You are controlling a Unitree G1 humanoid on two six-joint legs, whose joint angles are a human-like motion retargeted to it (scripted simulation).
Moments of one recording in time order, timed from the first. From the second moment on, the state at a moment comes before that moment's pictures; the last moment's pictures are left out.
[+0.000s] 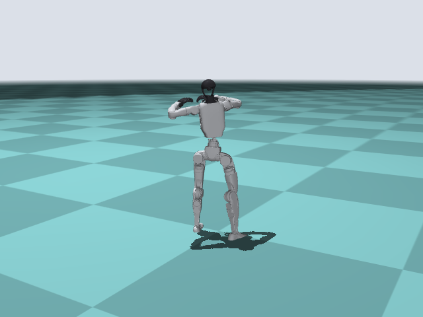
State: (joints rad) left arm 0.14 1.49 0.44 -0.50 -0.04 -0.41 0.08; right arm -1.25 -1.09 0.82 -0.45 -0.07 -0.27 0.05; waist 0.40 -0.18 -0.03; left_leg -0.07 -0.02 0.04 -0.09 -0.03 -0.24; right_leg 0.08 -0.36 -0.61 0.11 -0.05 0.24
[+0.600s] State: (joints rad) left arm 0.39 0.94 0.46 -0.35 0.01 -0.38 0.12; right arm 0.09 -0.94 -0.07 -0.47 0.05 -0.28 -0.01; waist 0.41 -0.19 0.04; left_leg -0.04 0.04 0.21 -0.09 -0.06 -0.23; right_leg 0.01 -0.32 -0.44 0.10 -0.02 0.26
